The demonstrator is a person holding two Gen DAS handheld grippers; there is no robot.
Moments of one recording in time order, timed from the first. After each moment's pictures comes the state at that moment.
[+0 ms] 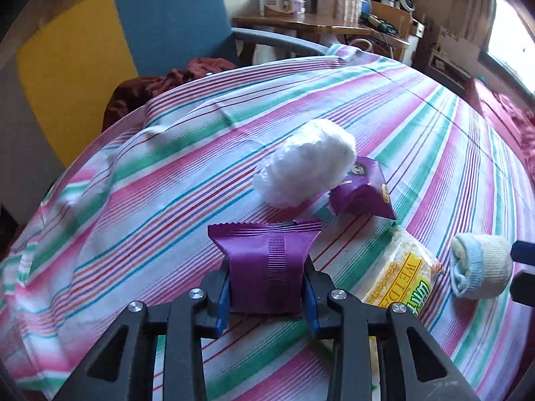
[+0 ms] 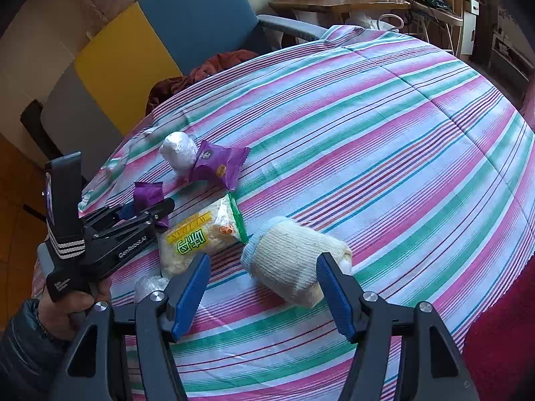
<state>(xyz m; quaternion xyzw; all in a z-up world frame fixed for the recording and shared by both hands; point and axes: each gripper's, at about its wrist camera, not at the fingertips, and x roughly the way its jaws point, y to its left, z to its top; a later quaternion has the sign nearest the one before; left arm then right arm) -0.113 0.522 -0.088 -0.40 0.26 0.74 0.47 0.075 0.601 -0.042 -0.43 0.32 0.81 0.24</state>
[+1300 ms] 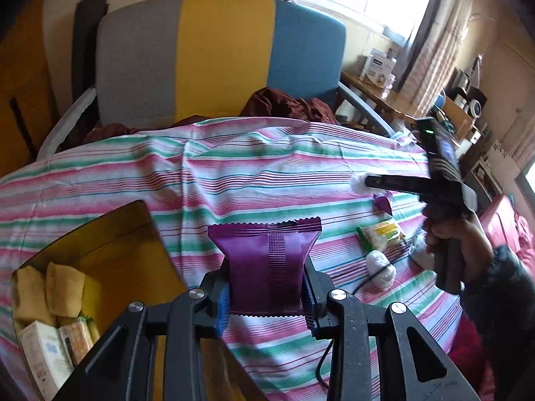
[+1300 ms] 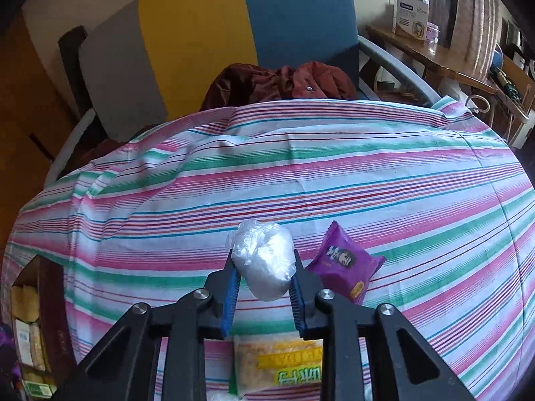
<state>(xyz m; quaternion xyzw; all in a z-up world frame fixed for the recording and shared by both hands) -0.100 0.264 0.026 -0.43 0.07 0.83 0.35 -0.090 0.562 -0.028 -0.46 0.17 0.86 0.15</state>
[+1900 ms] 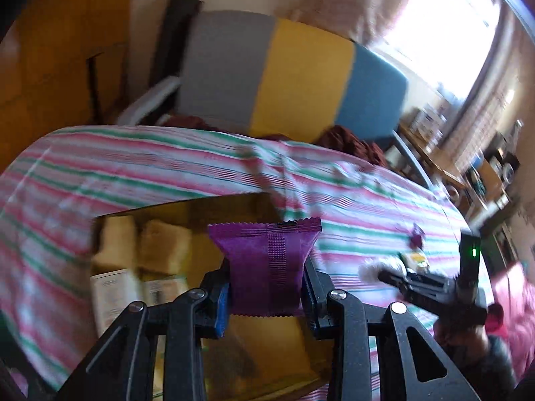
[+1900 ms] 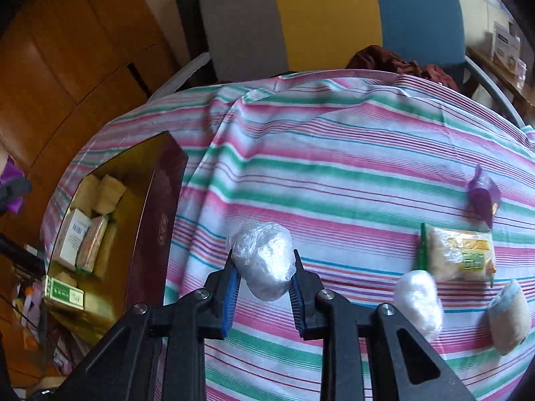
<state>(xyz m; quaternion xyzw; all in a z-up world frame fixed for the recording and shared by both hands) -0.104 0.105 0.054 -0.42 -0.03 0.87 0.24 -0.049 0.399 -0.045 -0.48 0.12 0.87 -0.05</state>
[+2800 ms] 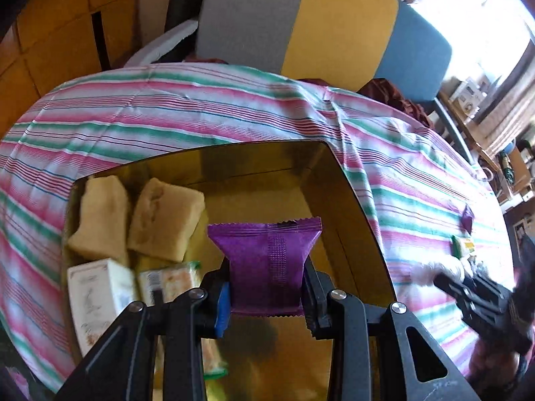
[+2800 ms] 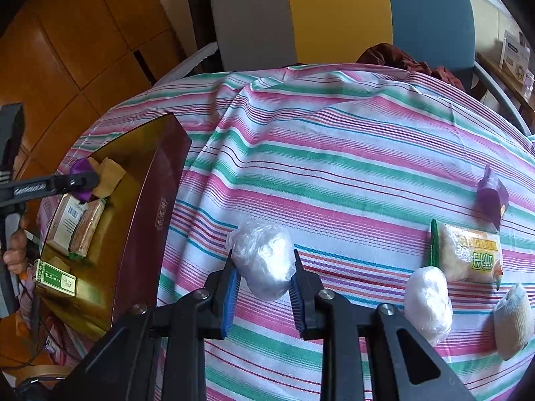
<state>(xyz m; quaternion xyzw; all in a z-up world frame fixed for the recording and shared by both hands) -0.169 0.135 -0.034 -0.53 0.01 0.83 0.19 -0.048 0.393 -0.053 -0.49 0.10 0.87 -0.06</state>
